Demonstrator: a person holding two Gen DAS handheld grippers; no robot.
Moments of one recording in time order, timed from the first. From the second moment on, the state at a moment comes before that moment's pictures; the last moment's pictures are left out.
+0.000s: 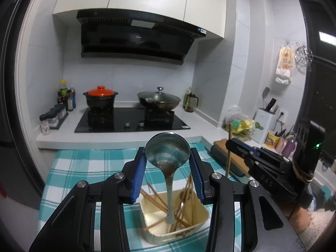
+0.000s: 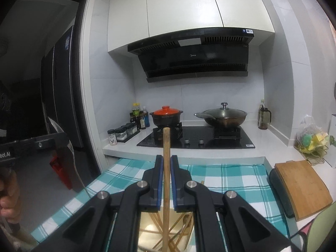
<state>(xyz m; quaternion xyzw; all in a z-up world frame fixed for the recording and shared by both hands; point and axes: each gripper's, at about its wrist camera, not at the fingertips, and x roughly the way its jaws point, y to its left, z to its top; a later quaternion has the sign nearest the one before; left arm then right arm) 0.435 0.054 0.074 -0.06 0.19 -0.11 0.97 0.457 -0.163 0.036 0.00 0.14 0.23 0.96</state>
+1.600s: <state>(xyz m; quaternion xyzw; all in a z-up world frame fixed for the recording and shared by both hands) 0.275 0.019 -0.006 -0.01 0.24 0.05 0.97 0.319 -0.198 -0.001 0.02 0.18 0.17 0.97</state>
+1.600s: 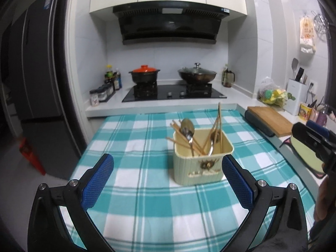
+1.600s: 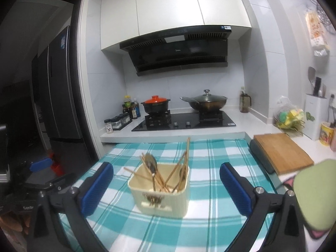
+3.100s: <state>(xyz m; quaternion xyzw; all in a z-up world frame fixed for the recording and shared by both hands) 0.201 0.015 -0.010 -0.02 0.30 0.07 0.95 0.208 -0.167 -0.005 -0.04 0.27 0.16 0.95</state>
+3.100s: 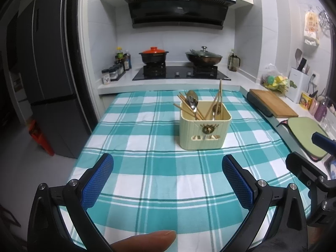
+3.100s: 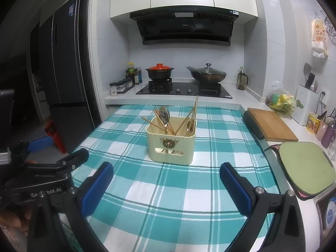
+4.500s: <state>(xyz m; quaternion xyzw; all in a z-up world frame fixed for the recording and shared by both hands) 0.208 0.011 -0.016 -0.02 0.31 0.07 0.95 0.202 -0.172 -0.013 -0.05 0.29 0.14 0.95</state>
